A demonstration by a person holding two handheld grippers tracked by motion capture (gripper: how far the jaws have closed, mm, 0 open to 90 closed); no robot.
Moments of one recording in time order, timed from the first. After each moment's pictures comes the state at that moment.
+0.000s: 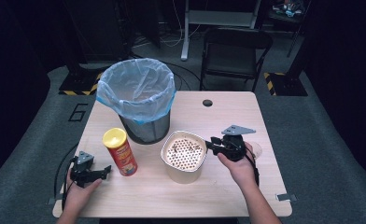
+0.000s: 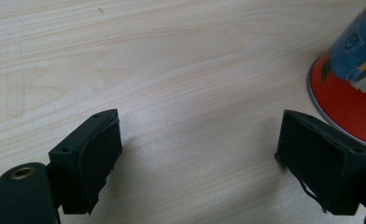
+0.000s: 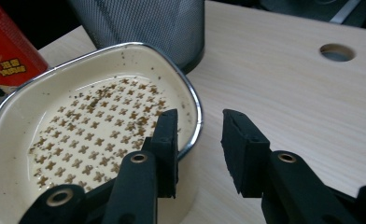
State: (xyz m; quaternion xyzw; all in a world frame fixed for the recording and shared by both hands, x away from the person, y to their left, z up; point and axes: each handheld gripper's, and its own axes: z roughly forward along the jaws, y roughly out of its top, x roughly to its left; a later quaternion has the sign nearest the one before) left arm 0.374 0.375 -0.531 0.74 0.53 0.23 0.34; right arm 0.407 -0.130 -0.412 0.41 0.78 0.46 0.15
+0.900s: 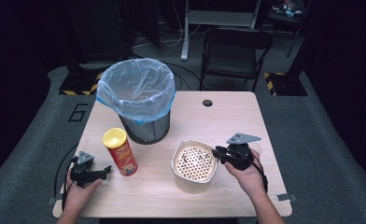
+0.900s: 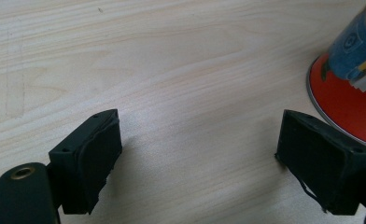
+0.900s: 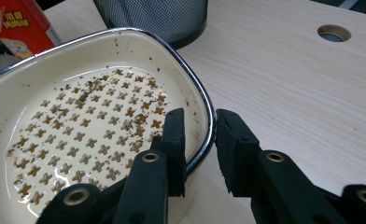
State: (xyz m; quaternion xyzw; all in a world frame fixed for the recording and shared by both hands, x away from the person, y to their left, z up) left arm 0.374 0.375 -0.531 0.74 0.53 0.23 0.34; right arm 0.382 -0.151 -0.415 0.39 0.80 0.42 0.15
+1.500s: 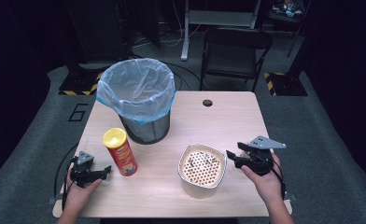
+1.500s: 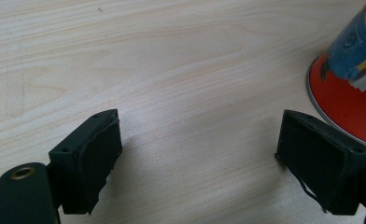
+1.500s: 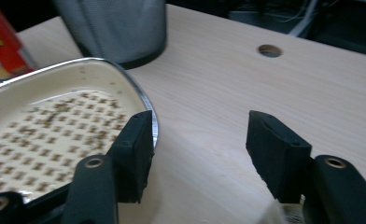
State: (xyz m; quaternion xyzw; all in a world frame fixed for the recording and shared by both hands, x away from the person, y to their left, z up) left arm 0.374 0.375 -0.531 0.74 0.53 0.23 0.34; right arm 0.362 -0.198 -0.402 0.41 0.77 0.44 0.22
